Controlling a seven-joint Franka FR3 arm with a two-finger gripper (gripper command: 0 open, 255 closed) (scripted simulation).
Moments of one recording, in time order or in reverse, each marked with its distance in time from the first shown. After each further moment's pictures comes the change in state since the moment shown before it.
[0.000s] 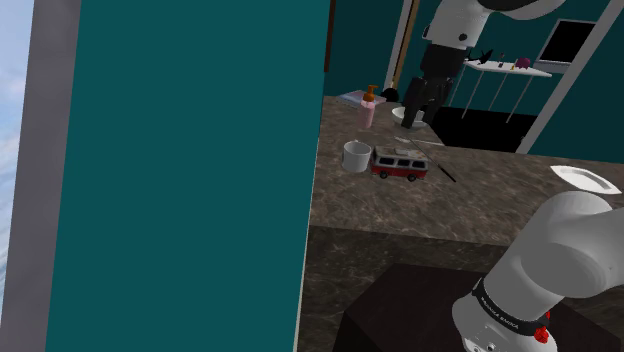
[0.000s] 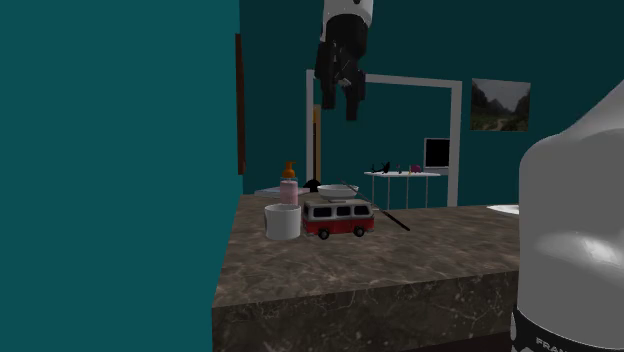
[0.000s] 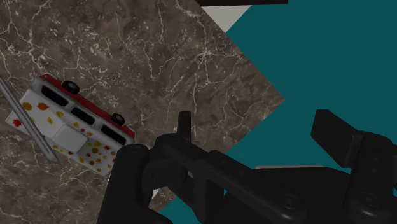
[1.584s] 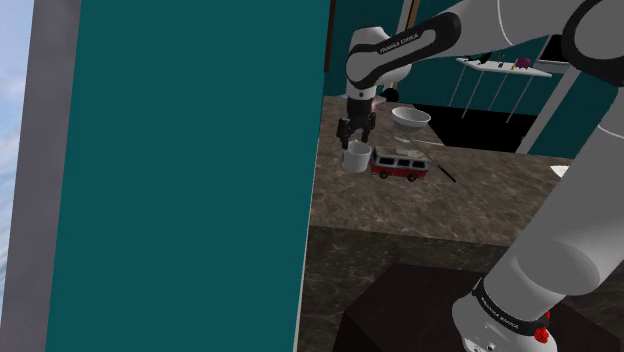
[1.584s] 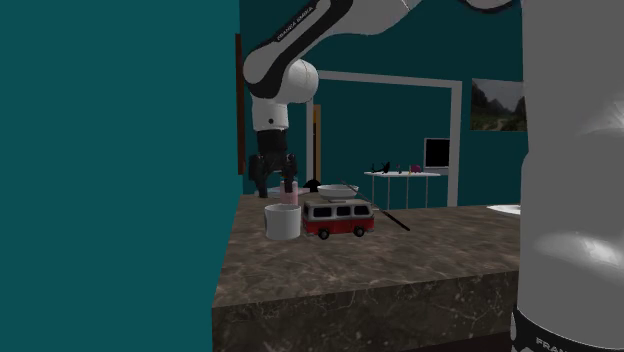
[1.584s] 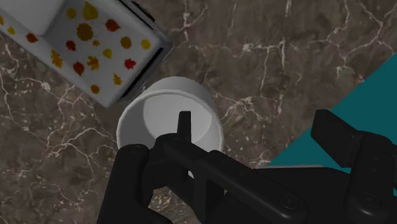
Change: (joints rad) arm -0.054 0.810 -0.036 0.327 -0.113 0.385 -0.028
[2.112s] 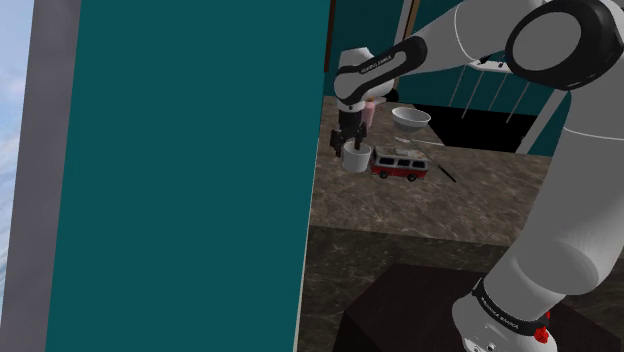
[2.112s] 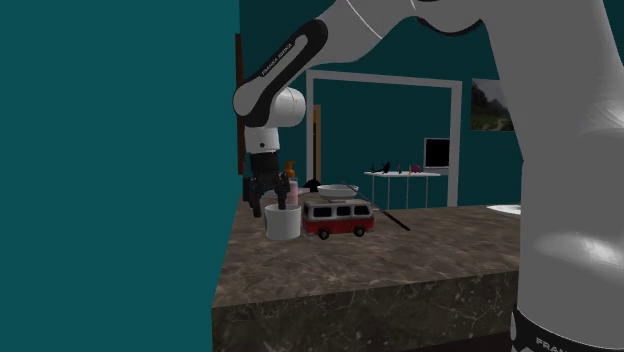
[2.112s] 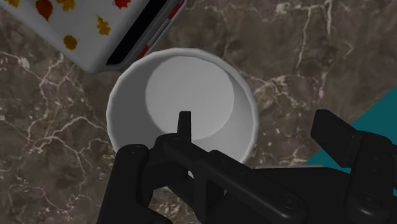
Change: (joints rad) arm -0.009 0.182 -0.010 0.102 -0.017 0.061 0.001
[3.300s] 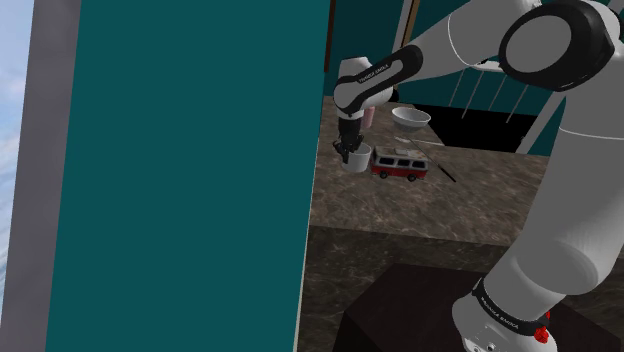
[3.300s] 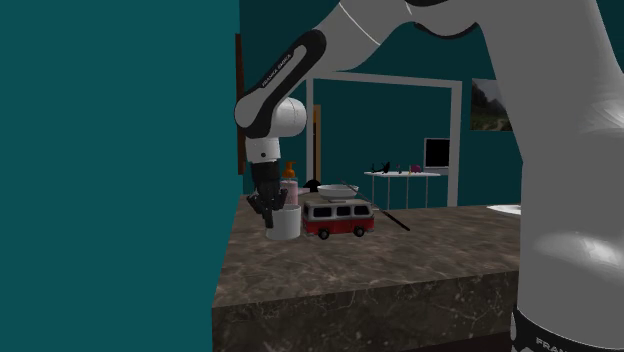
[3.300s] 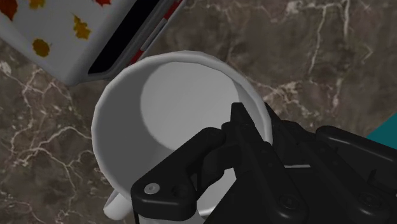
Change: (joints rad) arm -0.002 0.024 -0.001 -0.032 0.000 0.057 -0.001
